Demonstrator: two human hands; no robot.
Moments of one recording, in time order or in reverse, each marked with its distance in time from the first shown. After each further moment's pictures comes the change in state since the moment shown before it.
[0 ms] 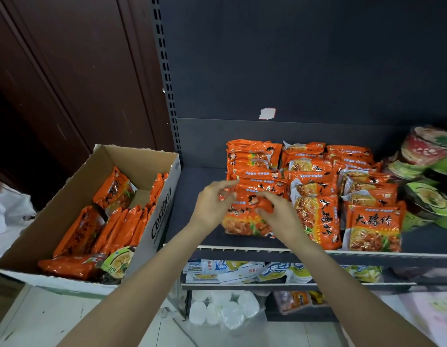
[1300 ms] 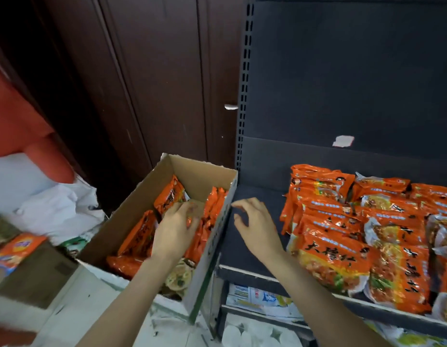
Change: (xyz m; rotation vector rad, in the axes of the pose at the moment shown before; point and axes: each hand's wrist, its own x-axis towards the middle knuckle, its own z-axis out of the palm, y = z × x) left_hand -0.038 -0.090 -0.159 0.577 0.379 -0.084; right_hand 0.048 -0.109 0.129 -0.125 -0.055 -0.342
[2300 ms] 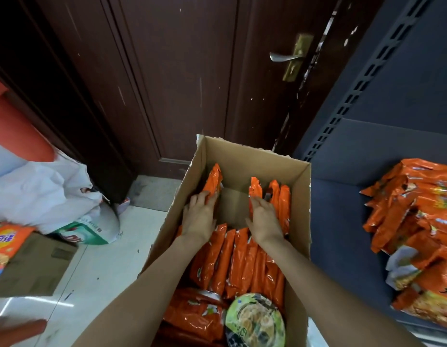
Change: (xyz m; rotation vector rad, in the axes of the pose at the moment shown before) left_hand 0.144 -0.197 0.080 0.254 -0.460 0.001; right_hand 0.142 0.021 0.226 -0.284 -0.259 0.451
